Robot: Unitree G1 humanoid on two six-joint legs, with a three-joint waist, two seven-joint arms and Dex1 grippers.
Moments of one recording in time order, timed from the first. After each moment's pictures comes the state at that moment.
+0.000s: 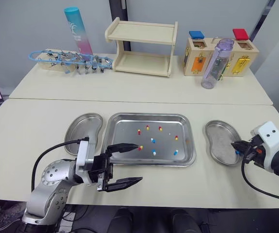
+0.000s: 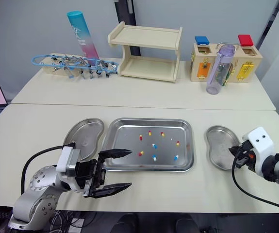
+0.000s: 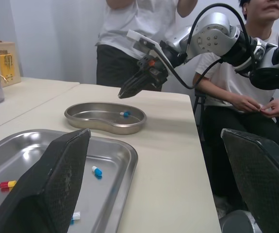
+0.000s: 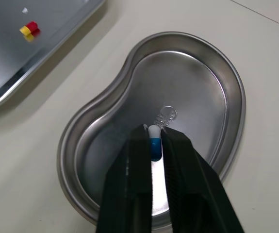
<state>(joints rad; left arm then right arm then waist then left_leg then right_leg) 0.03 0.57 0.05 -0.37 -0.69 0.13 -1.26 0.05 -0.80 -0.42 -0.55 0.33 0.97 0.73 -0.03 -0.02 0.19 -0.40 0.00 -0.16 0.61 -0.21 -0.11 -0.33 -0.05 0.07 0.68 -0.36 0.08</state>
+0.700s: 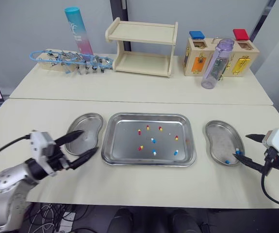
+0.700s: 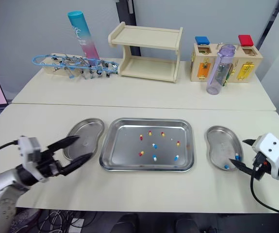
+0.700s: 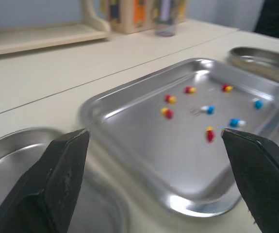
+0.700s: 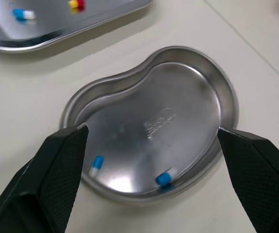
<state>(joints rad) 0.13 0.73 0.46 -0.10 -0.61 0.16 -0.99 0.21 -0.95 -0.47 -0.29 0.29 0.31 1.05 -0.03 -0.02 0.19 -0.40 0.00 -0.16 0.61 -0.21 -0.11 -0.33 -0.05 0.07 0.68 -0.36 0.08</state>
